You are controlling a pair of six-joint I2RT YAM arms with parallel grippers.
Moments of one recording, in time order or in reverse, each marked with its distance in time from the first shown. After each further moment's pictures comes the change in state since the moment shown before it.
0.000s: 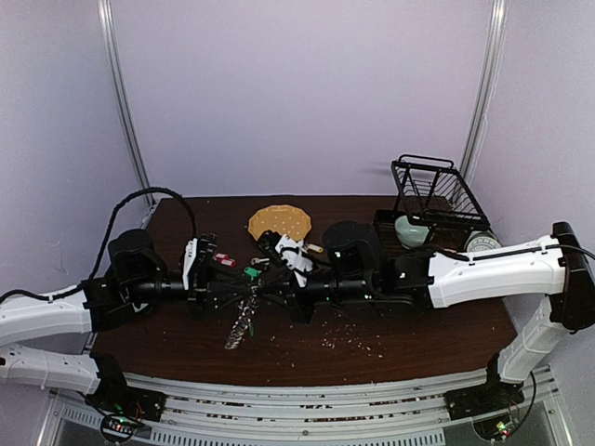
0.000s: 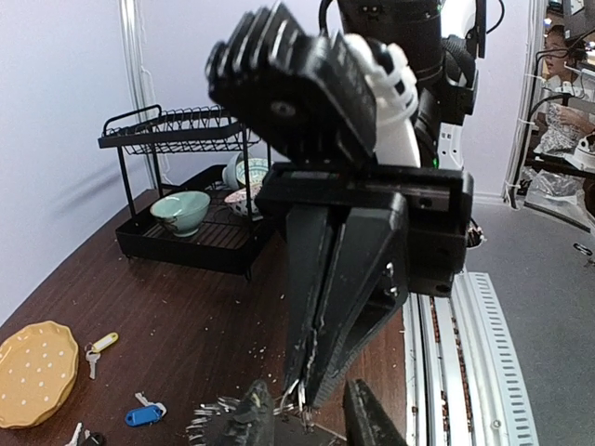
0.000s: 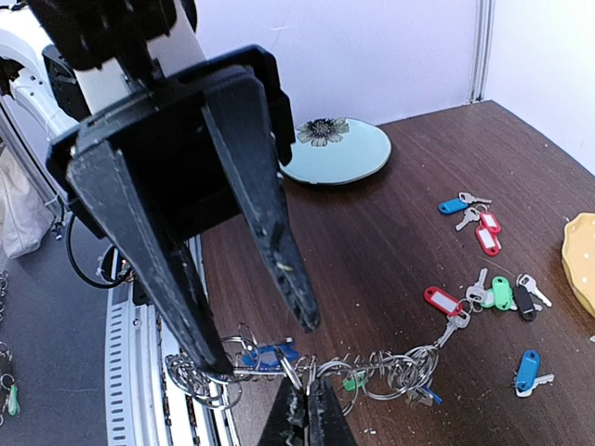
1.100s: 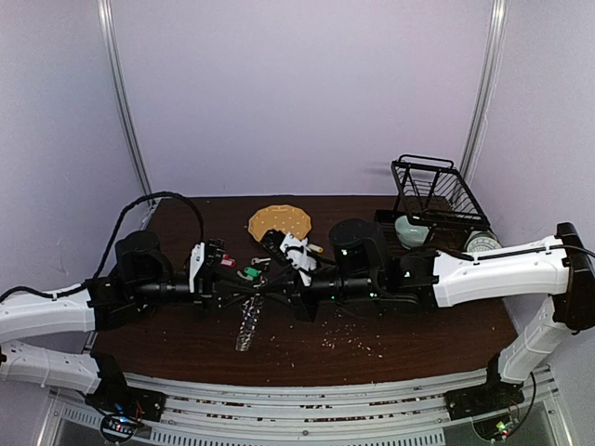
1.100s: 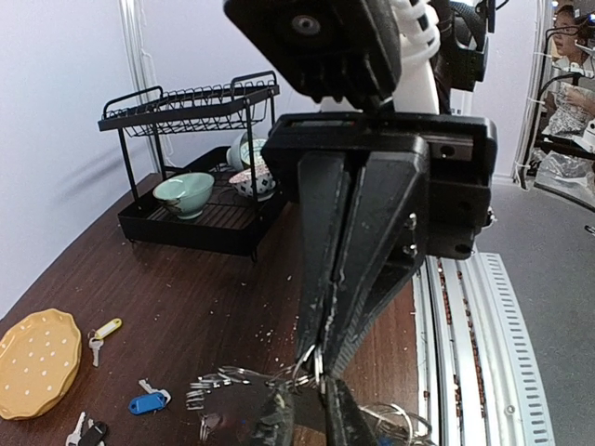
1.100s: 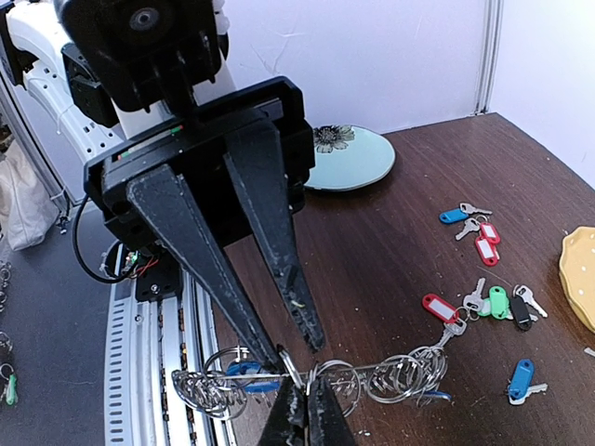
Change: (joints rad) left arm -0.004 0.035 0.005 -0.031 -0.041 0.053; right arm -0.003 -0.027 -0.023 0.025 -0.031 -0.026
